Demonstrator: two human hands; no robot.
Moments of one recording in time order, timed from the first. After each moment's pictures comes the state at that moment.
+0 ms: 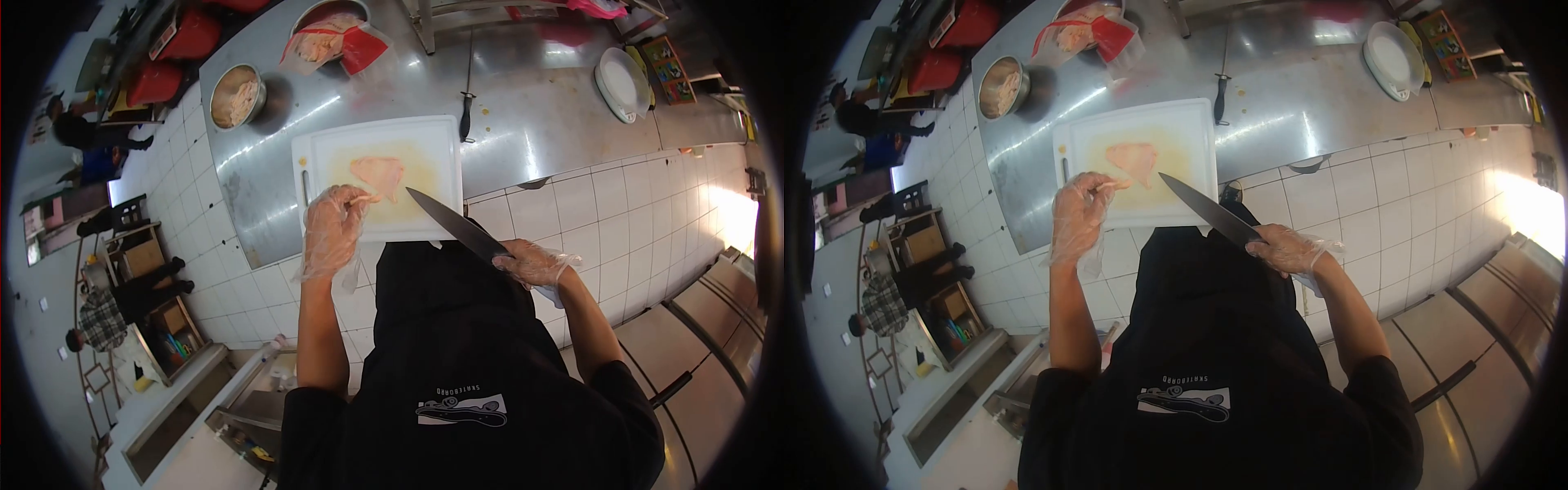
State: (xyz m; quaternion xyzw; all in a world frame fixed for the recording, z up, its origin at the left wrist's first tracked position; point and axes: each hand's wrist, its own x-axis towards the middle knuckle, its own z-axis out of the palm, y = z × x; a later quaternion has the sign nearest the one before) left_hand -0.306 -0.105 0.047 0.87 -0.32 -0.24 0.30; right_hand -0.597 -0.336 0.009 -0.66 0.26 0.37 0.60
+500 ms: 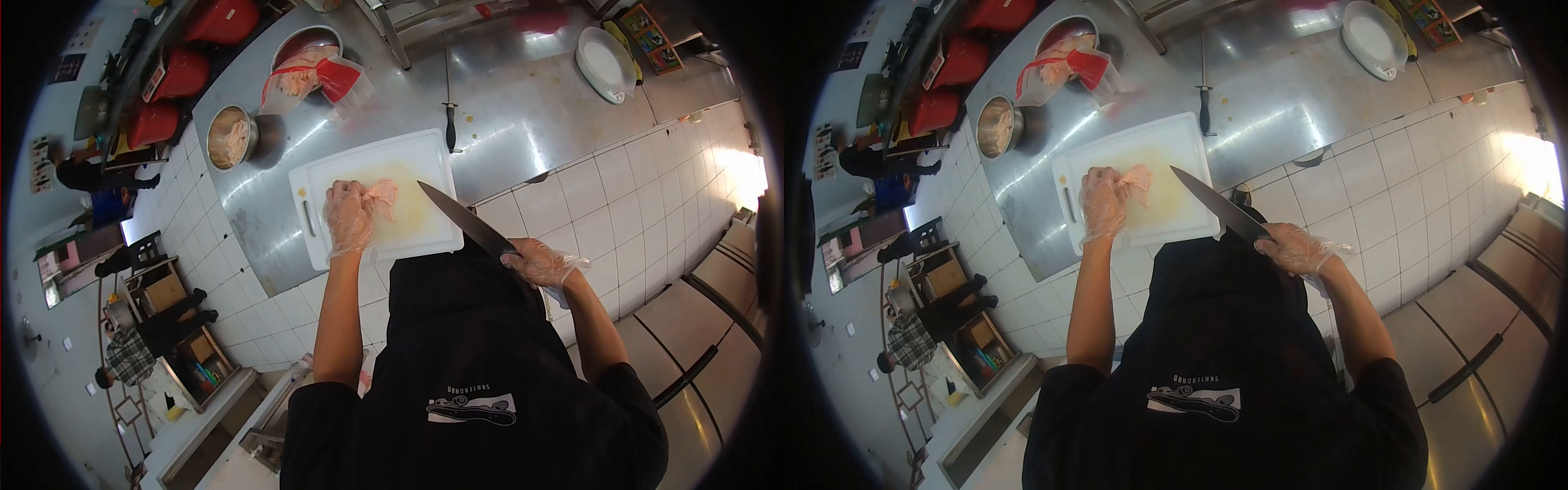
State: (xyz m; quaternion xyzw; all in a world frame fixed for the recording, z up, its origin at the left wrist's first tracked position) left_hand -0.286 -0.144 -0.046 0.89 -0.42 -0.08 0.14; right_hand -0.606 -0.340 0.016 -0.65 0.34 0.32 0.60
